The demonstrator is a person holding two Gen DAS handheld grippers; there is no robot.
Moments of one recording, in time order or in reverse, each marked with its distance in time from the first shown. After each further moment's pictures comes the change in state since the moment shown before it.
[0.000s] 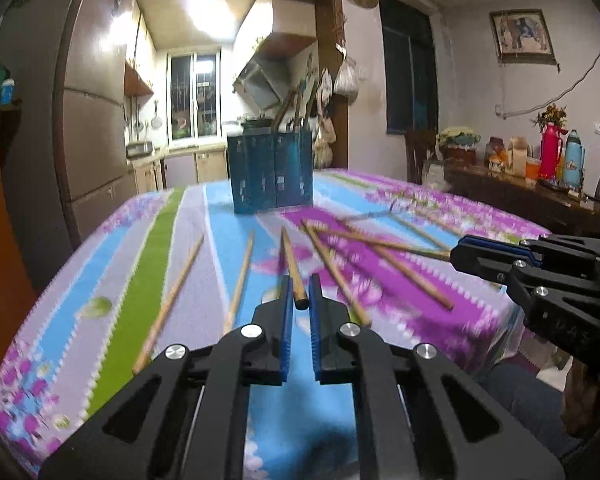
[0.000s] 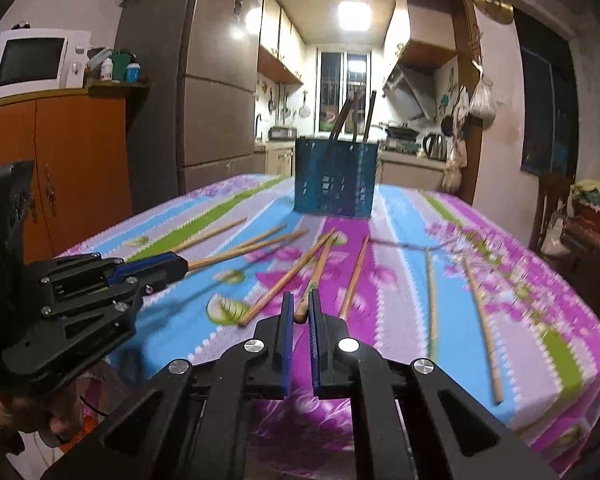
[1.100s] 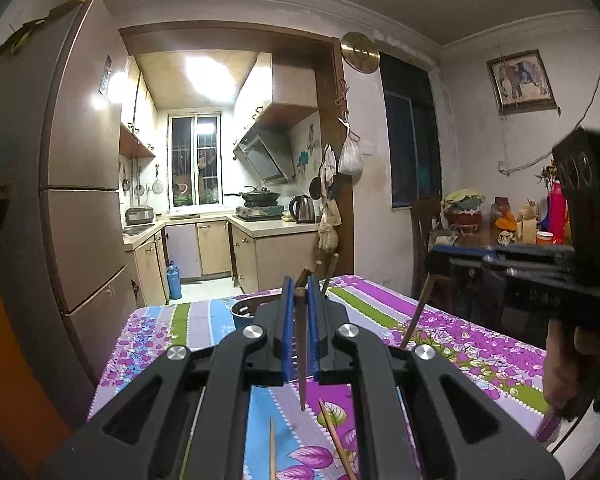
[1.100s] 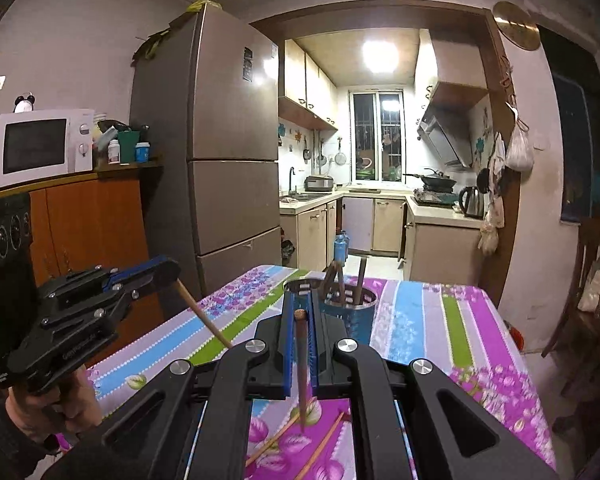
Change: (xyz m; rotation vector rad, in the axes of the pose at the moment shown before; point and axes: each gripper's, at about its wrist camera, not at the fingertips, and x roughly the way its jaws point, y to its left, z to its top) left arm 0.027 0.014 0.182 0.024 -0.205 0.007; right arm 0.045 -0.092 0.205 -0.002 -0.130 0.187
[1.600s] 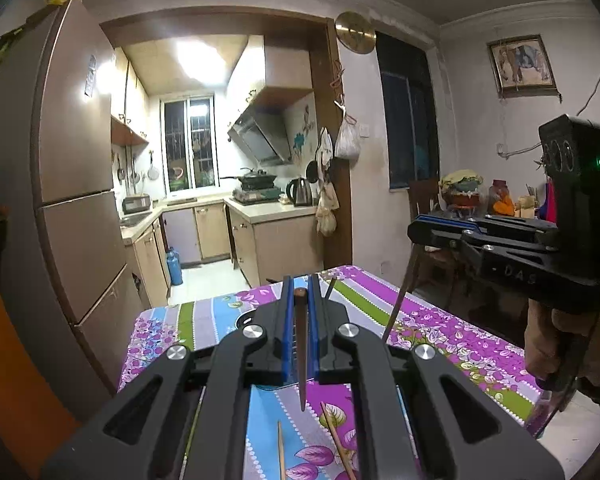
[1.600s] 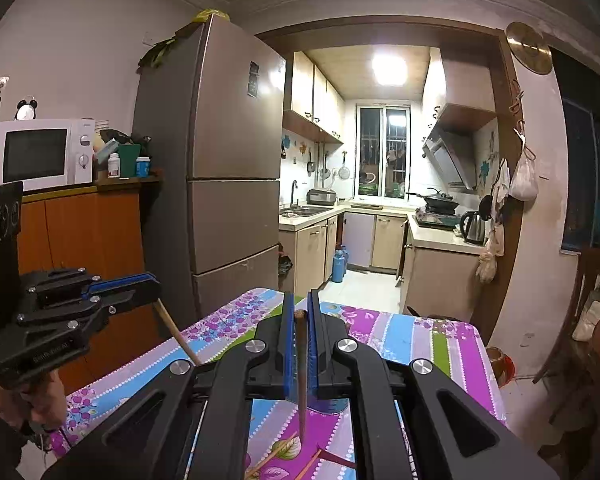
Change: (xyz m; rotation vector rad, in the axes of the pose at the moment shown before) left arm 0.007 0.008 0.060 0.018 0.119 -0.007; right arm 0.004 -0.017 0.062 -0.046 -0.020 0.004
